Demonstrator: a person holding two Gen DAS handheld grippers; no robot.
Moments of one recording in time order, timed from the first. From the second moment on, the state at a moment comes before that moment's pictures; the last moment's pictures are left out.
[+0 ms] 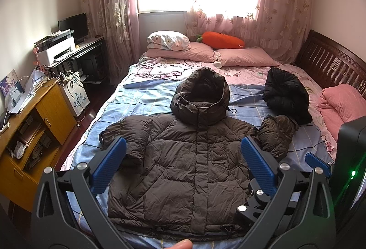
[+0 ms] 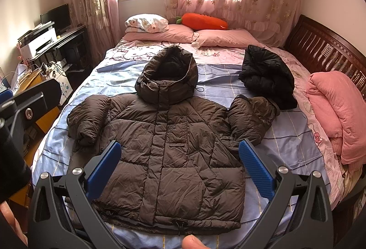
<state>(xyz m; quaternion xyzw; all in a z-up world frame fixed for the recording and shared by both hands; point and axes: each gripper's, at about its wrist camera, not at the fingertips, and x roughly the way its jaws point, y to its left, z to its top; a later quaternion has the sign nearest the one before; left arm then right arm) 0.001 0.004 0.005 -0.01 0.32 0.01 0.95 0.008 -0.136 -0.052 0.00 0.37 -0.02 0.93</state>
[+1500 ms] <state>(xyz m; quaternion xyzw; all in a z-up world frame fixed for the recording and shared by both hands) 0.254 -0.187 -0.345 0.11 0.55 -0.15 0.81 0.316 -0.644 -0.383 0.47 0.46 -0.13 0.74</state>
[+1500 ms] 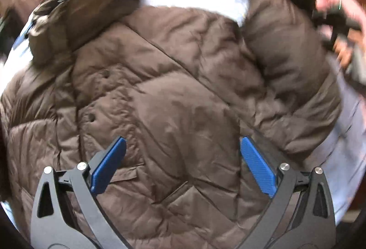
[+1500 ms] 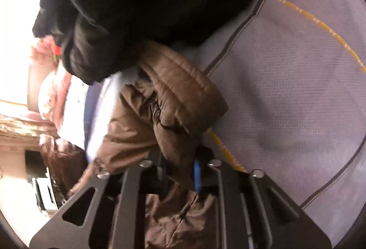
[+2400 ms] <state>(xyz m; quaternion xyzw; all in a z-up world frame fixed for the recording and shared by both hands) 0.220 -0.238 -0.295 0.14 0.47 -0.15 0.86 0.035 -0.769 -0.299 0.49 0.38 -0.34 0.71</state>
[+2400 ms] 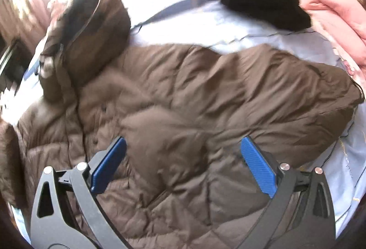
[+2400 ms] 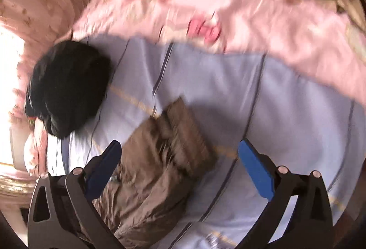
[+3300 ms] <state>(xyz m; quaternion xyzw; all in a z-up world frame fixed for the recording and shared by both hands) 0.253 -0.258 -0.342 0.11 0.56 -0.17 0.80 0.032 -0.742 -0.312 0.56 0.43 -0.30 0.64</state>
